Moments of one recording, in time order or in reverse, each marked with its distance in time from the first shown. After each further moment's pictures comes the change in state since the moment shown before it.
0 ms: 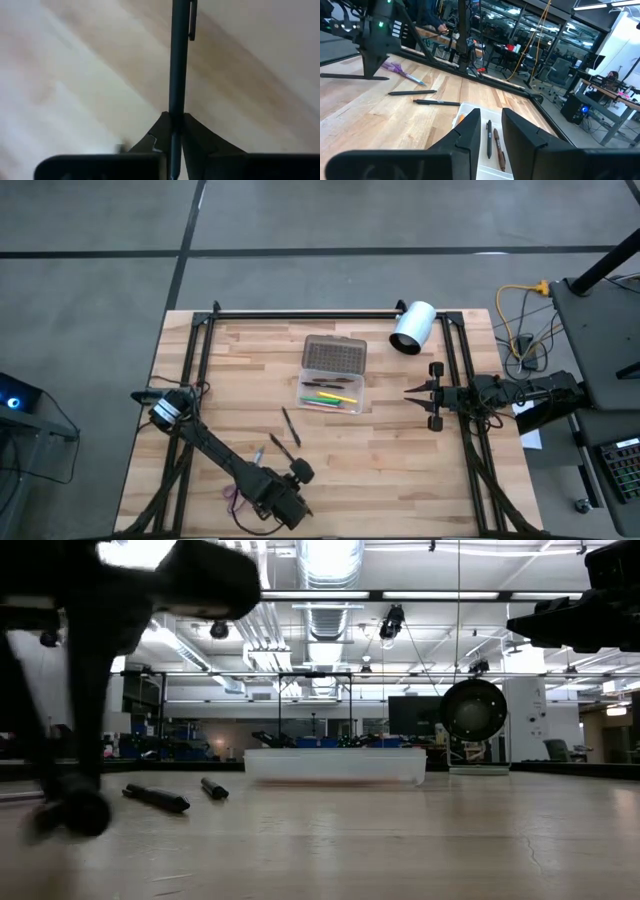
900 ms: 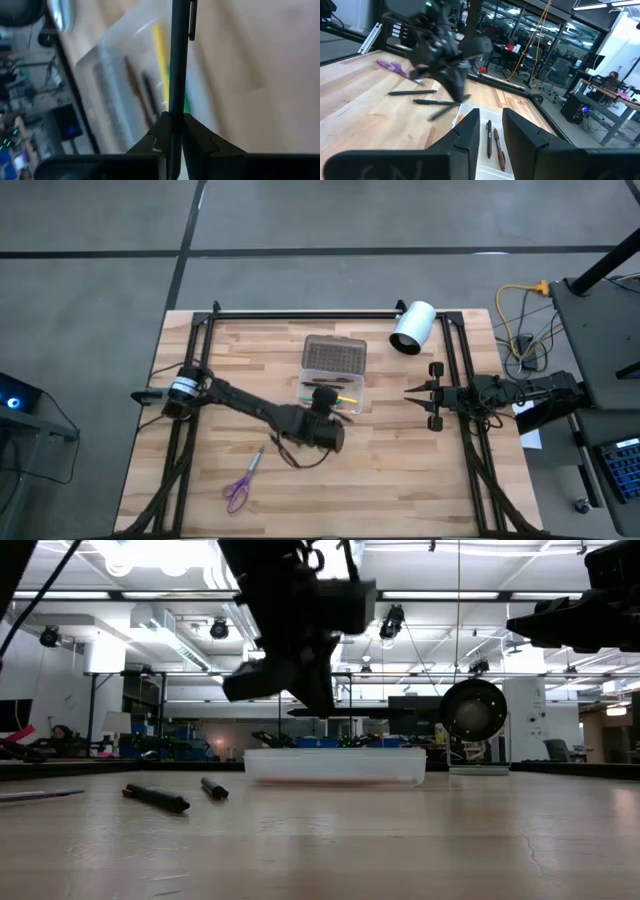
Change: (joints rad) left arm 0.398 -0.003 0.065 0.010 -0.480 0.119; right arm 0.000 0.000 0.000 0.000 0.000 0.000
